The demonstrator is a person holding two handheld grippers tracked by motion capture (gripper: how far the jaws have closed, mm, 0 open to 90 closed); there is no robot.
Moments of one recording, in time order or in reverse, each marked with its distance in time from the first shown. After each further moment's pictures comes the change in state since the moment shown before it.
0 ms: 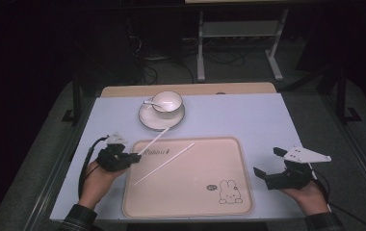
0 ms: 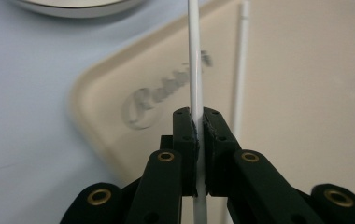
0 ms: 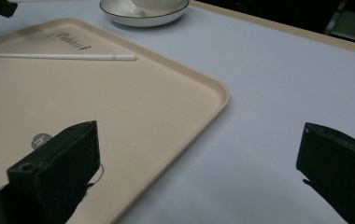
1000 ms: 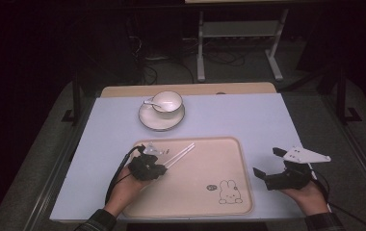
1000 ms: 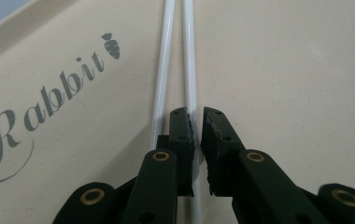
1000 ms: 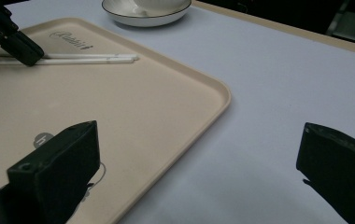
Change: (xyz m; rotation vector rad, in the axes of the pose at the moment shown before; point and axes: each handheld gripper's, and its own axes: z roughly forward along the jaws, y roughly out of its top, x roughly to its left) left arm -0.049 0.007 0.058 0.136 -0.037 0.115; right arm 0.001 0.000 0.000 0.000 0.004 -0.006
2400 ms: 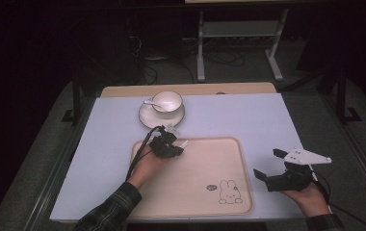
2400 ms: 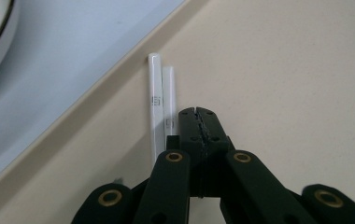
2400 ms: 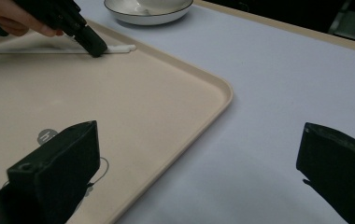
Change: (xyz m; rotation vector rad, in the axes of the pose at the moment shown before) left arm 0.024 0.065 0.049 -0.022 -0.048 0.024; right arm 0.001 -0.002 -0.002 0.003 0.006 0.000
